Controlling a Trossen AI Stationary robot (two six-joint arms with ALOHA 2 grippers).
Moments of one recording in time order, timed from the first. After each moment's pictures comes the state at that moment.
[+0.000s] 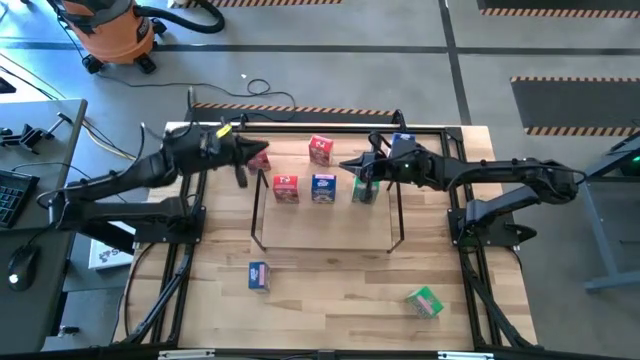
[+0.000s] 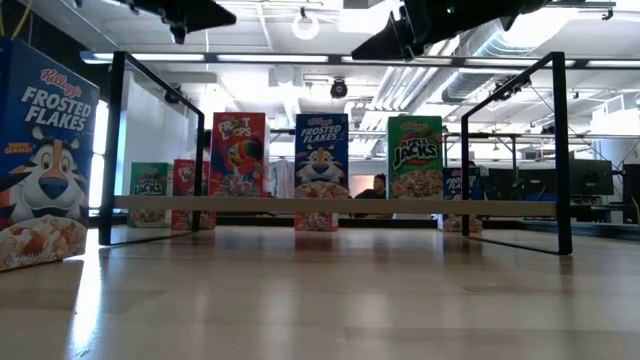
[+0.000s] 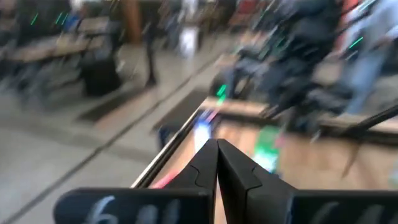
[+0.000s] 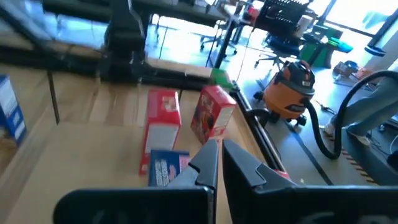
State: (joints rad) left arm 0.39 0.78 0.76 -0.10 -0.01 0.06; right arm -0.18 1.27 0.89 0.12 0.06 -0.29
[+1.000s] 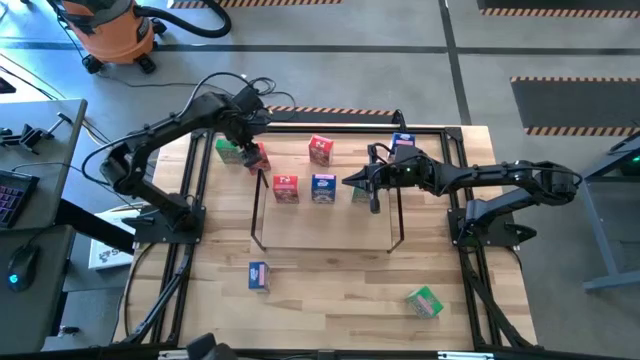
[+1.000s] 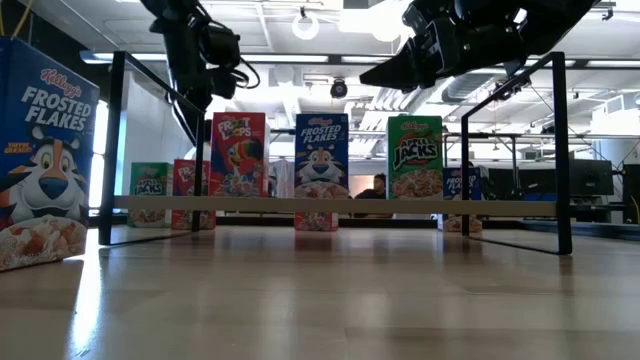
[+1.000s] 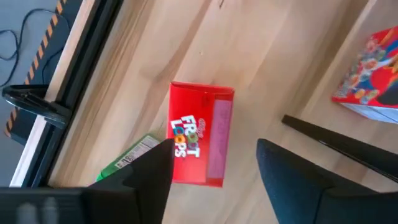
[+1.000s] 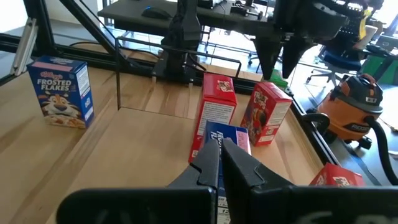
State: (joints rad) left arm 0.77 1.49 1.28 -1.12 0.02 0.32; right arm -0.25 1.28 0.67 0.38 -0.24 -0.27
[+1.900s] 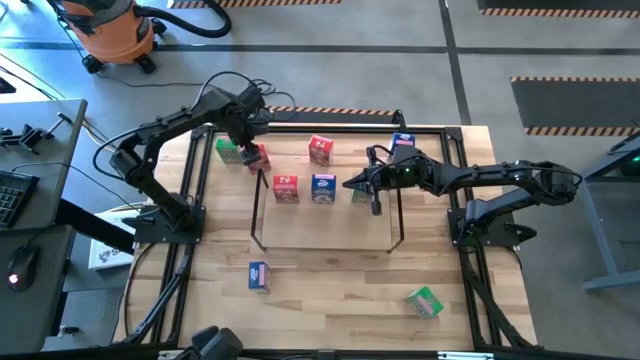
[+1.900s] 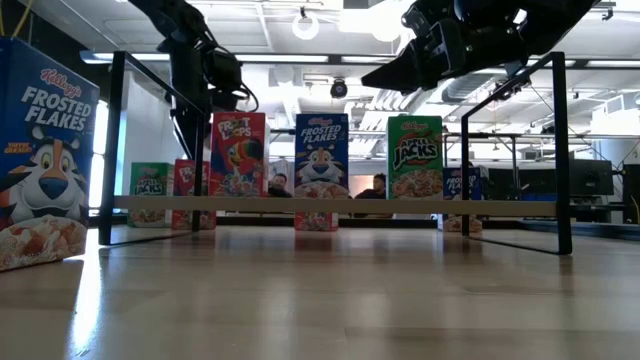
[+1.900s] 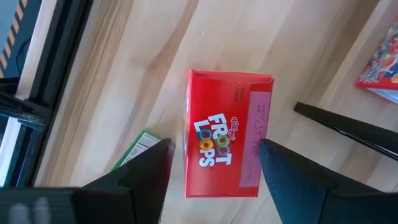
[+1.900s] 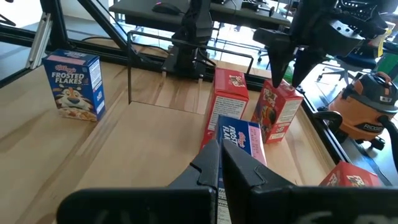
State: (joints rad) left arm 0.83 1.58 1.28 -1.12 0.07 0.41; right arm -0.25 1.28 0.67 0.36 -0.27 -0.28
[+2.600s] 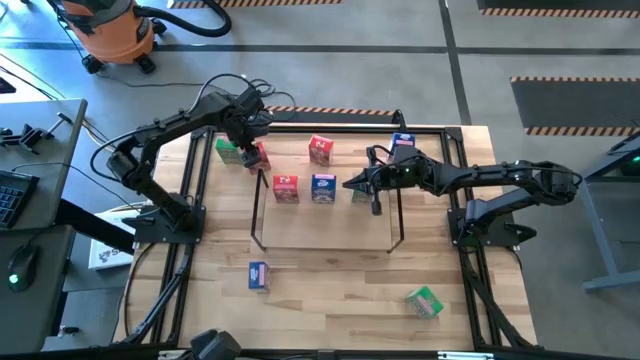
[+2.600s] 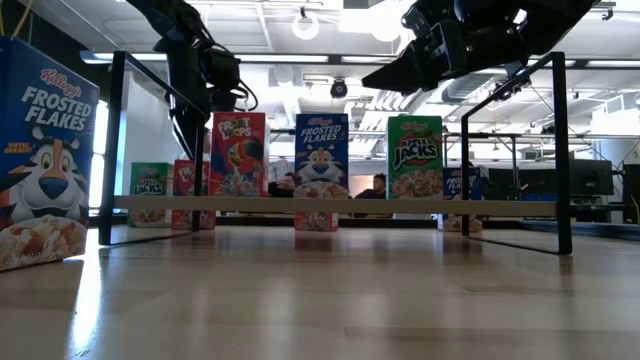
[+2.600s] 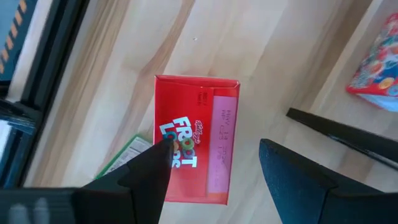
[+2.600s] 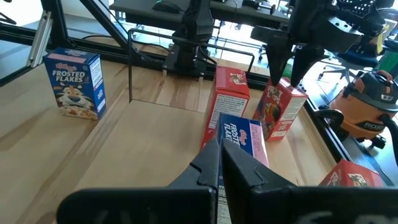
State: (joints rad) left arm 0.83 1.55 1.24 -1.10 0.08 0.39; right arm -0.25 1.28 0.67 0.35 -0.27 -0.28
